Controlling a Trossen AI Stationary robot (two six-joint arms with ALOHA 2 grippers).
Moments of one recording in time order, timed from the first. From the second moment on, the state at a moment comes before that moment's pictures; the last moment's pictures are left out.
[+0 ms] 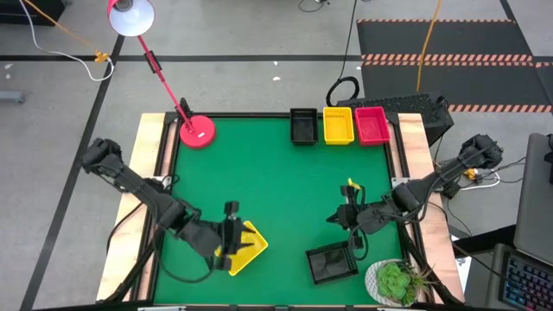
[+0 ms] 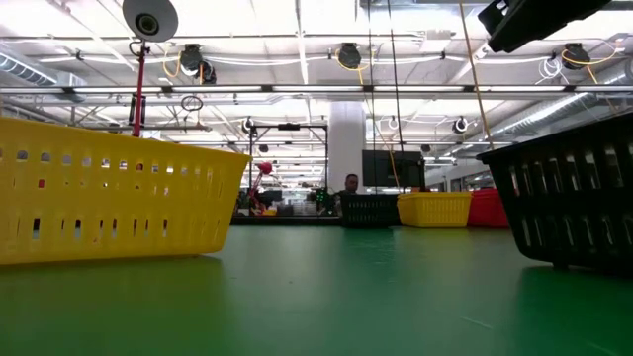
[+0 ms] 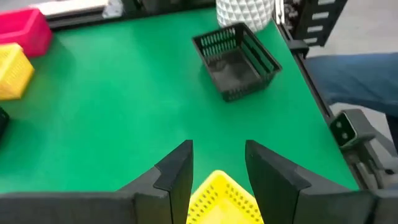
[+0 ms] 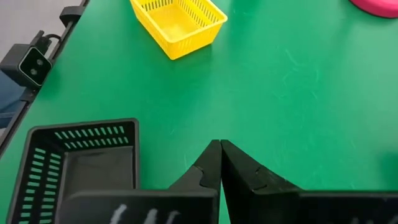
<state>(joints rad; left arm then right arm) -0.61 1.42 1.12 -0.37 -0.45 -0.25 0.52 1.12 0.81 -0.45 0.35 0.28</state>
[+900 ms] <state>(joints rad) -0.80 1.75 1.40 -0.76 -0.30 -0.46 0.53 1.12 0.73 -0.27 0.34 0.36</state>
